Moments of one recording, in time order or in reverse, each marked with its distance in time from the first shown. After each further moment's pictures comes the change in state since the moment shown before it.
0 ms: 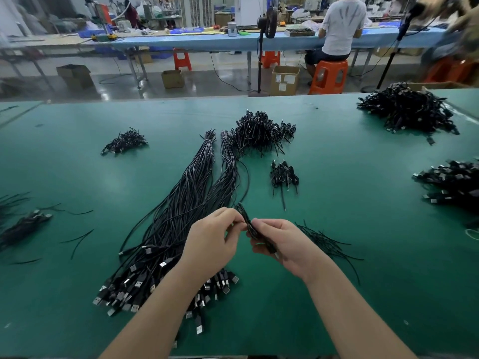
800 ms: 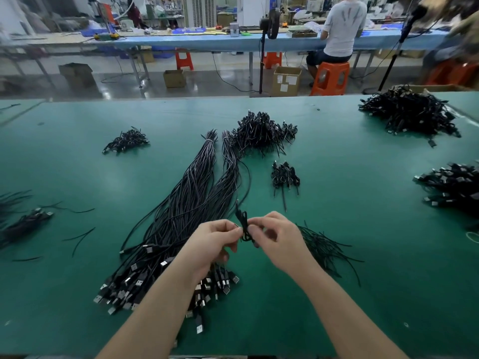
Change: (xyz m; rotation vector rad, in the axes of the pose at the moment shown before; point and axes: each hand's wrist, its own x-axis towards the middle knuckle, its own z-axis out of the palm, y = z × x) left_hand 0.000 -0.015 0.005 -0.873 -0.306 -0.855; right_hand -0.003 0.008 0.006 -0.801 0.302 -0.463
